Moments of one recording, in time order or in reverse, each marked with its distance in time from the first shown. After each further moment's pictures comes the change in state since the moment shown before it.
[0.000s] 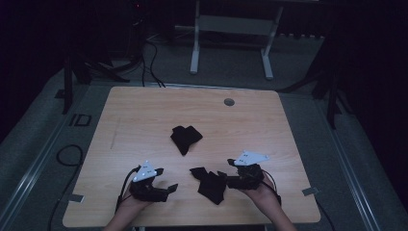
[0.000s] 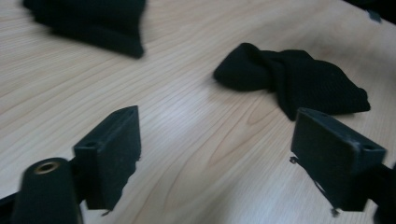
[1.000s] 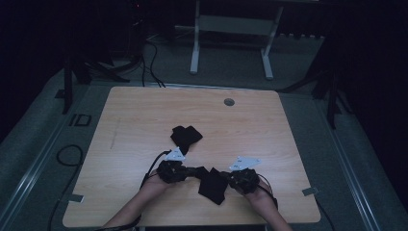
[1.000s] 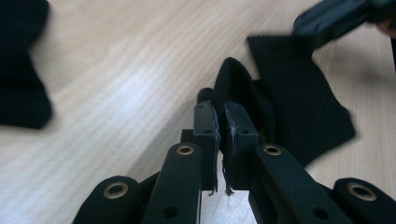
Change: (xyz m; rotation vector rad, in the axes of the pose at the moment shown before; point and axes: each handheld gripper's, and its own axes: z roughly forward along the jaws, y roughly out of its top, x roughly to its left) left arm 0.003 0.046 0.062 0.107 -0.189 0.076; right arm 0.001 -0.019 0.020 0.091 0.024 -0.023
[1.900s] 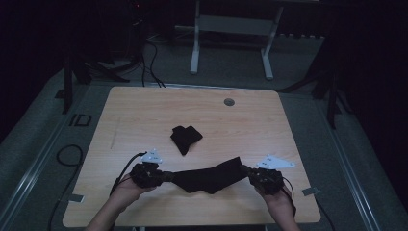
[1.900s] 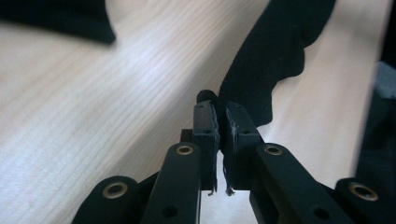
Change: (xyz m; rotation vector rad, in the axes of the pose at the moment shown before) left arm 0.002 -0.015 -0.064 0.149 0.048 -0.076; right arm -0.014 -0.015 -0.058 -0.124 -0.144 0.164
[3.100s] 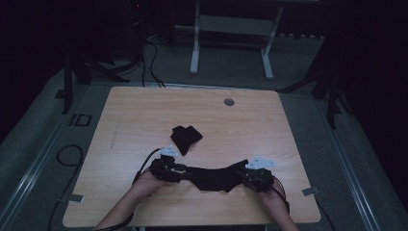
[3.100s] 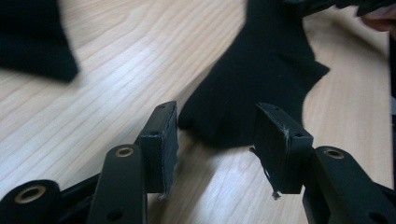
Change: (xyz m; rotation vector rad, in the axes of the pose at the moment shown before) left arm 0.013 0.022 0.056 -0.048 -0.116 -0.023; right arm -0.018 -0.028 0.052 0.147 -0.082 -0.101
